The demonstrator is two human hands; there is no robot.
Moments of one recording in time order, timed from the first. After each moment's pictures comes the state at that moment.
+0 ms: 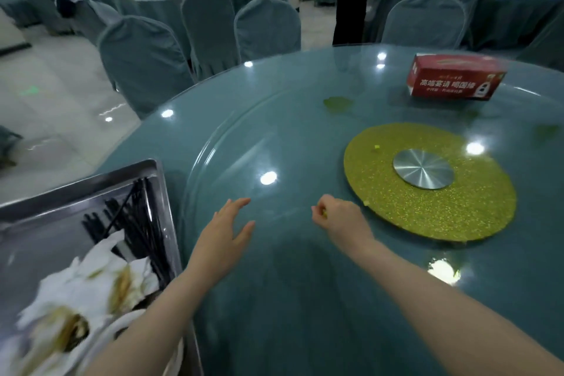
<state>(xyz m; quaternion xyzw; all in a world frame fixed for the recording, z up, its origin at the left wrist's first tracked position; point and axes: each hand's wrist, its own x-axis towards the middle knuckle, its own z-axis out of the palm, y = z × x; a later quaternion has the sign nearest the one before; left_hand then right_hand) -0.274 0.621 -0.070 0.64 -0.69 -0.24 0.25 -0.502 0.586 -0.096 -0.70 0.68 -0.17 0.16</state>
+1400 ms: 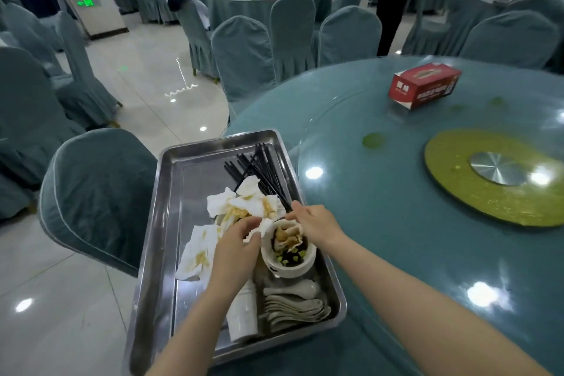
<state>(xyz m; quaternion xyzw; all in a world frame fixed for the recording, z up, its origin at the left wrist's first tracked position) -0.092 0.830 -0.028 0.73 -0.51 -0.28 0.37 -0.250 0.738 -0.043 -0.63 0.57 -0.22 0.48</state>
